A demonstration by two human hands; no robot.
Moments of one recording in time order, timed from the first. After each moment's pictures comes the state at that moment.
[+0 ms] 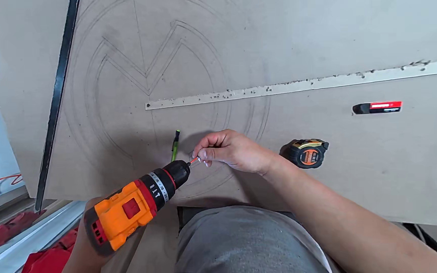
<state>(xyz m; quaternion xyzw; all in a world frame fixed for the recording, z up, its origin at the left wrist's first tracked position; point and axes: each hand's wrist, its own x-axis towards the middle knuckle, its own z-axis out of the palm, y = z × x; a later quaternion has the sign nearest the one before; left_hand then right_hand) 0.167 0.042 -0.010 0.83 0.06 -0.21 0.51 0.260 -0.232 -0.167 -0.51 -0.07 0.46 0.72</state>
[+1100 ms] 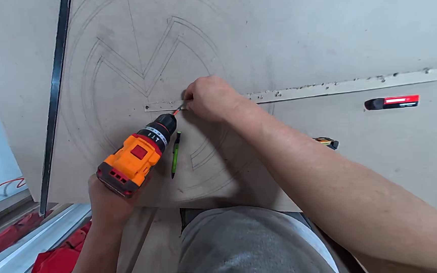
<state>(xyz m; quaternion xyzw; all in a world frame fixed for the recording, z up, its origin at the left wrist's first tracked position) 0.197 0.057 -0.078 0.95 0.09 -0.03 0.30 0.374 -0.179 -0.170 -0.87 -0.12 0.38 0.27</state>
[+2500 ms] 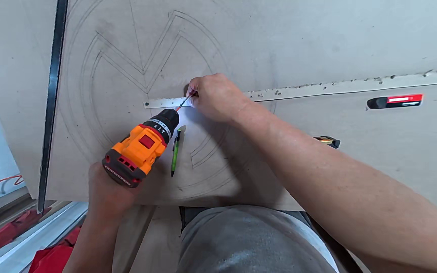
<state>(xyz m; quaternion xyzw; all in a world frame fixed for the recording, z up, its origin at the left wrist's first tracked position) 0.215 0.049 -0.069 0.96 0.10 -0.09 0.24 0.366 -0.188 -0.170 -0.87 -0.13 0.35 0.32</state>
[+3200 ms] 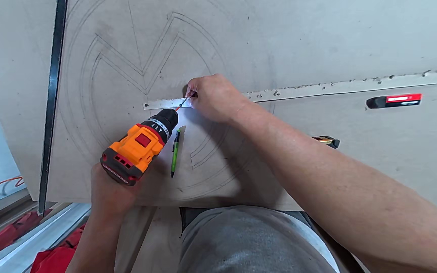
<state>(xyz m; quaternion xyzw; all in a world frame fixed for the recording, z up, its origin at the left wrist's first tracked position) 0.216 0.047 -0.075 0.96 0.12 -0.09 0.25 0.366 -0.187 -0.171 -0.87 -0.12 0.35 0.33</state>
